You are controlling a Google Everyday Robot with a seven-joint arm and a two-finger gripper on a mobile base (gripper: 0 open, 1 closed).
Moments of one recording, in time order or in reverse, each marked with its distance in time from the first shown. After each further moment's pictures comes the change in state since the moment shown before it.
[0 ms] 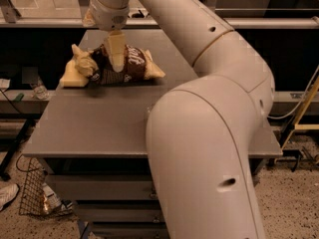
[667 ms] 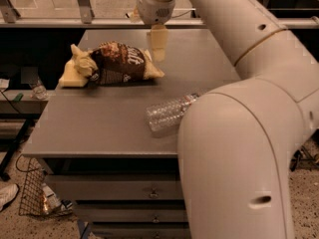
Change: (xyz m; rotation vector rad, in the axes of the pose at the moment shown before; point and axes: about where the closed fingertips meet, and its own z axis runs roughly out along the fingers) arm 0.092 0.061 -0.054 -0.035 0.114 0.204
